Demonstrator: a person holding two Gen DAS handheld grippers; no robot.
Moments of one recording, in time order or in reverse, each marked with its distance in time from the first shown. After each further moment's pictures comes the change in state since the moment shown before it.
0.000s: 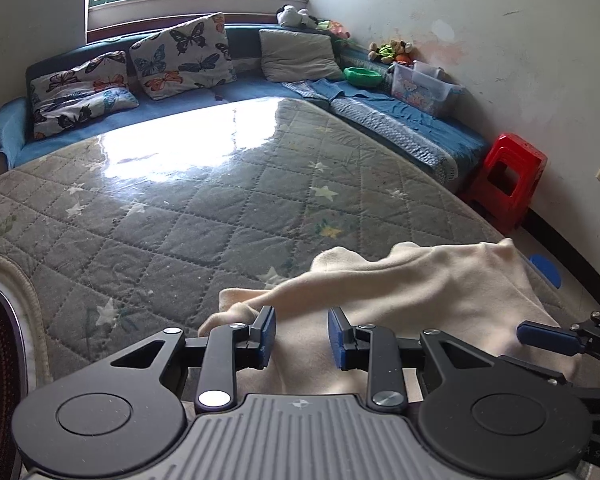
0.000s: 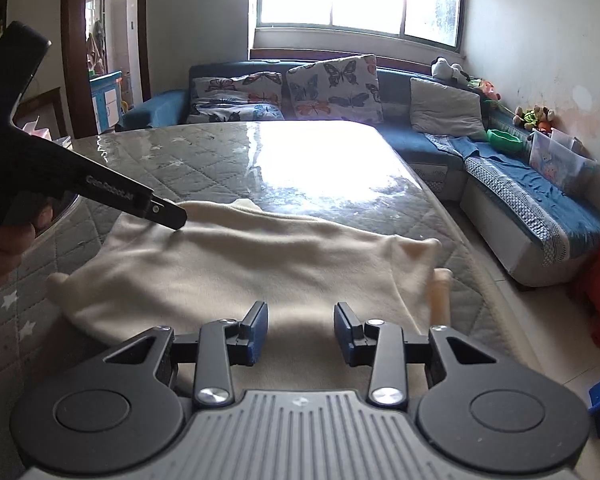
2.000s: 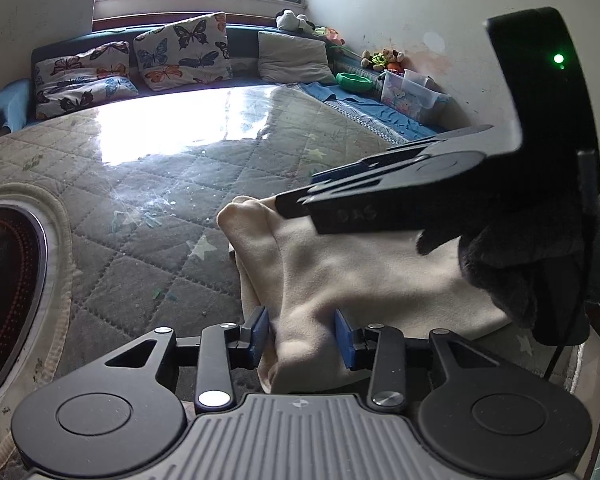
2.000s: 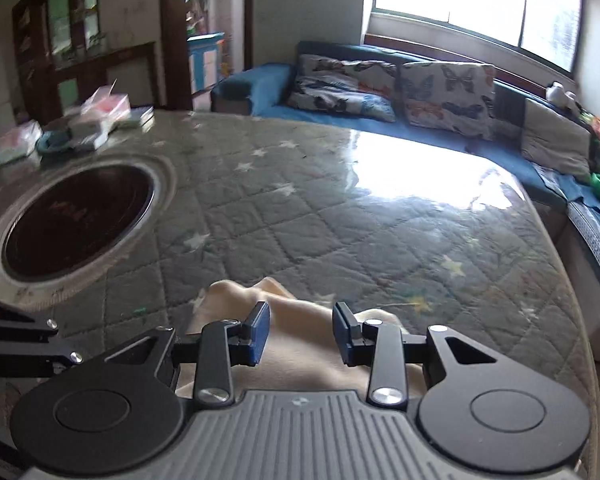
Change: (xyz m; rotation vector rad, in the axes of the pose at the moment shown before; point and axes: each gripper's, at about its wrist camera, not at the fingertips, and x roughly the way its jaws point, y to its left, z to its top) left arm -0.045 0.010 -0.066 -0.065 -0.009 -0.046; right arm 0.092 0.083 0.097 -0.245 0.069 0.264
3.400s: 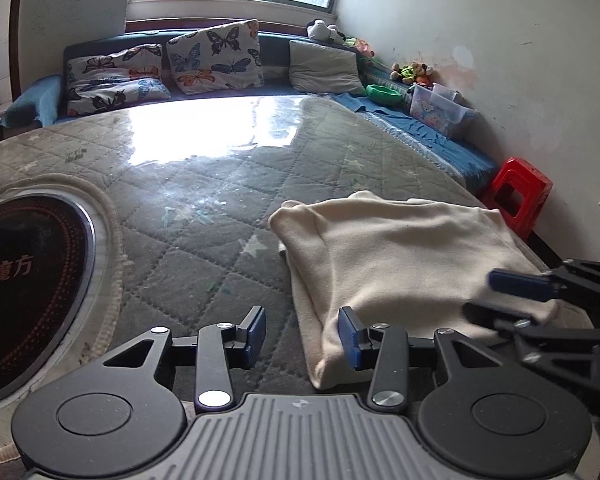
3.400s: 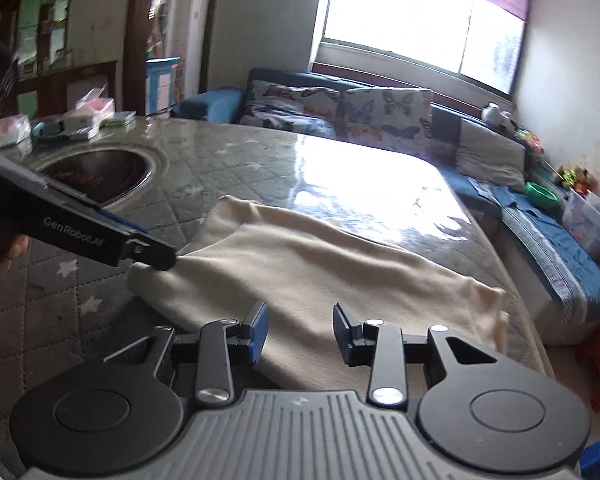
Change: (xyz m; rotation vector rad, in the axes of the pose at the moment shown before) left arm -0.017 0.025 -0.003 -0.054 -0.027 0.086; right arm -0.104 0.033 -0.097 0.068 -0.114 -0.212
